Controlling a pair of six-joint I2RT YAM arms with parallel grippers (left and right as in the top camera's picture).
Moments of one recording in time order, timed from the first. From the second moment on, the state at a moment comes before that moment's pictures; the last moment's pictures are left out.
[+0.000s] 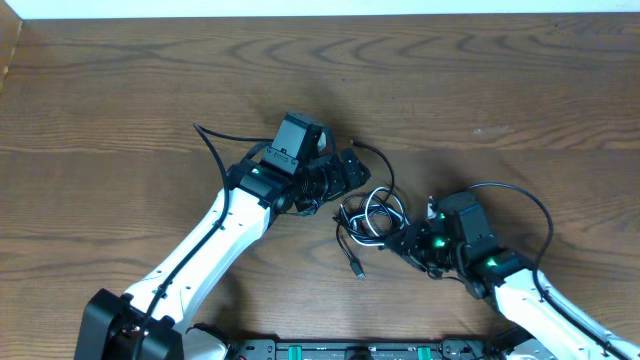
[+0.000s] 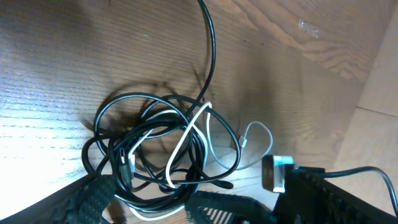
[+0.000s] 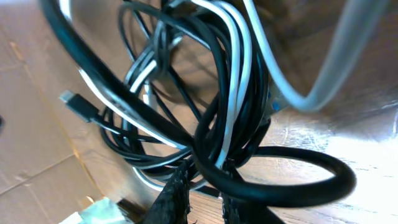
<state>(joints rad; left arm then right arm) -0.50 1.48 1.03 -0.55 0.41 -0.93 0.46 1.19 0.37 -0.12 -0.48 1.12</state>
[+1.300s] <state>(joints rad) -0.58 1.48 1.03 -0.73 0.32 -0.53 0.50 1.15 0.37 -0.38 -0.32 0.80</state>
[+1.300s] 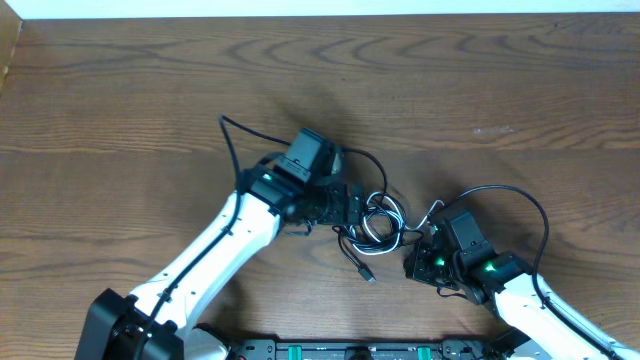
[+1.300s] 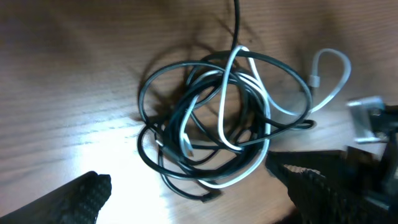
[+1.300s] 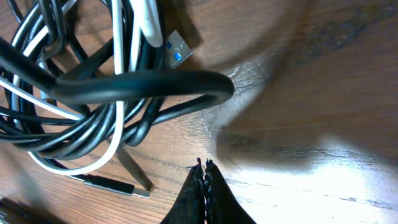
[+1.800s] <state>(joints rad) -0.72 1.70 1.03 -0.67 0.10 -0.52 0.50 1.15 0.37 -0.42 -0.32 0.80</state>
